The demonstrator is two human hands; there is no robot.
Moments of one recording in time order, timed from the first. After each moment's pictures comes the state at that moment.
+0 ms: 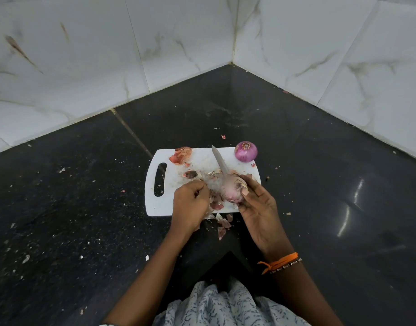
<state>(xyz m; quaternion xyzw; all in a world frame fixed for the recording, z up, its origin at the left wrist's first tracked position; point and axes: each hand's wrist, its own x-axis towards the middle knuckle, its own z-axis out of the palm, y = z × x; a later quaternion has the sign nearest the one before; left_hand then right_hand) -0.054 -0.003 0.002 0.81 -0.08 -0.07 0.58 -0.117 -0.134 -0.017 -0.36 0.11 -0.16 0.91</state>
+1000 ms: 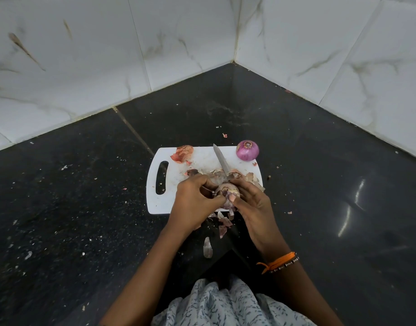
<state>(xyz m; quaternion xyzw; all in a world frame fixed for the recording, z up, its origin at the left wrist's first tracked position) -0.053 0.003 0.013 0.82 -0.18 -0.07 0.54 -0.120 -0.126 -0.018 -0.56 0.13 -0.14 0.81</state>
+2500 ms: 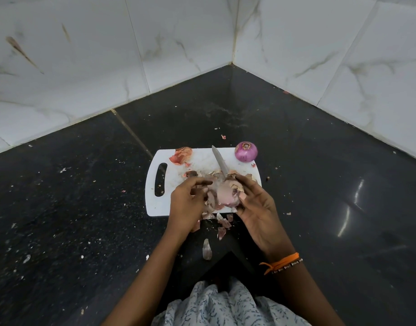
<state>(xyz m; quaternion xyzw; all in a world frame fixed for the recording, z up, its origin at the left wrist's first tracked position) -0.049 0.004 -0.001 0.78 -0.10 -0.09 0.61 -0.122 -0.133 -0.012 -0.40 0.06 -0.11 0.91</state>
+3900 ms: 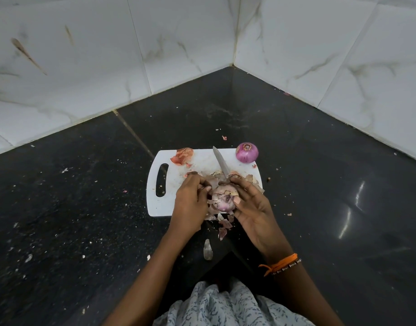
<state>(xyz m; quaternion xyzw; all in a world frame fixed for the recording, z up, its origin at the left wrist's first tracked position) -0.047 0.003 -0.002 0.85 -0.19 0.00 0.50 -0.123 -0.127 -0.011 -0.43 0.06 -0.09 0.90</state>
